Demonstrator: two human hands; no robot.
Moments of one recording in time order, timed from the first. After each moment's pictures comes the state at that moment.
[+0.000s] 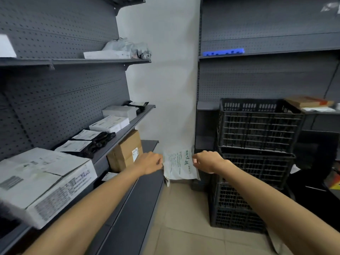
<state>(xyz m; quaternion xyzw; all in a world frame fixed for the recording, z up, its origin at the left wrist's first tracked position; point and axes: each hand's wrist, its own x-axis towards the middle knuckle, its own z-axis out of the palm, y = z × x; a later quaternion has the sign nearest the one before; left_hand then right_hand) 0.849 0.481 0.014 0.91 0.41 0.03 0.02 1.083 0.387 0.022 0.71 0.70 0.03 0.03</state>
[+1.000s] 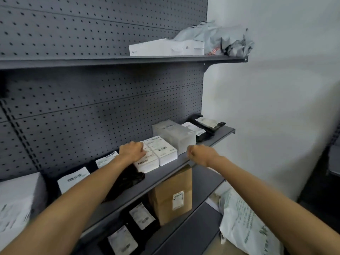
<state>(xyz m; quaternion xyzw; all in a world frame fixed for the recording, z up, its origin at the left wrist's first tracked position) 0.752 0.925 0.055 0.60 0.80 0.01 -0.05 1.022 0.985 0.053 0.48 0.88 -0.03 -0.03</state>
